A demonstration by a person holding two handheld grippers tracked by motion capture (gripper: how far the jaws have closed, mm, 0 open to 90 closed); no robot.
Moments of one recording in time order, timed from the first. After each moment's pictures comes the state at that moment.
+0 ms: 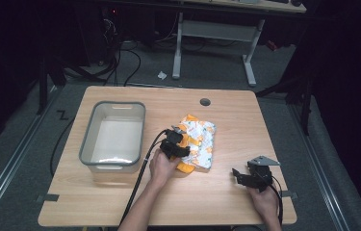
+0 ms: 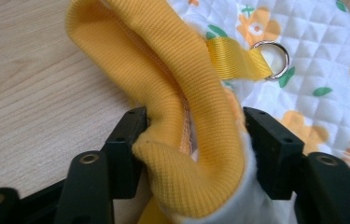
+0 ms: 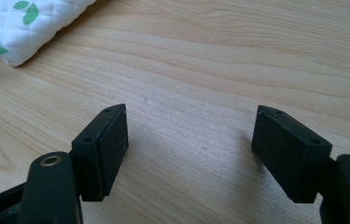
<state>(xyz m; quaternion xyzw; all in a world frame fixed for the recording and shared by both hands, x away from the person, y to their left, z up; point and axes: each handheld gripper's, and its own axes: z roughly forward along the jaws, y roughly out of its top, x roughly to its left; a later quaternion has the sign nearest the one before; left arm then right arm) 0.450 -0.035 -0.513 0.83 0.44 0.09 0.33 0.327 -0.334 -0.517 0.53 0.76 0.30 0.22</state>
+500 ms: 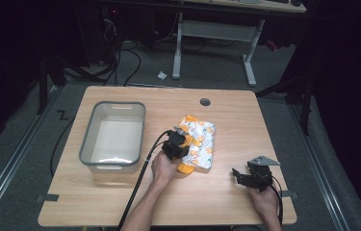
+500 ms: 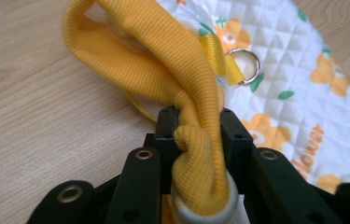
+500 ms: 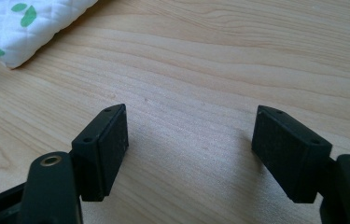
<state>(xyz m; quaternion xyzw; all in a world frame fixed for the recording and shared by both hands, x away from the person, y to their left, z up) 0.442 -0.037 -0.502 0.83 0.42 0.09 0.35 0.327 -0.334 -0.517 0.53 0.76 0.30 0.22</state>
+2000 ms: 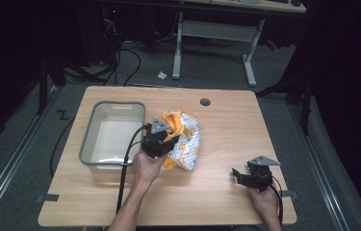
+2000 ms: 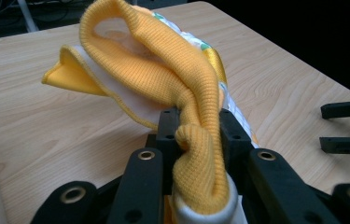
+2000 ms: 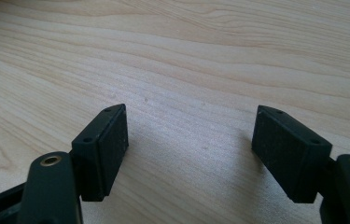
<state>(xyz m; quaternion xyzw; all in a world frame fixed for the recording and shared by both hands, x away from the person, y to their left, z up) 0.405 0.028 -0.423 0.78 0.39 0.12 0.47 0.327 -0.334 -0.517 0.53 0.76 0.30 0.22</state>
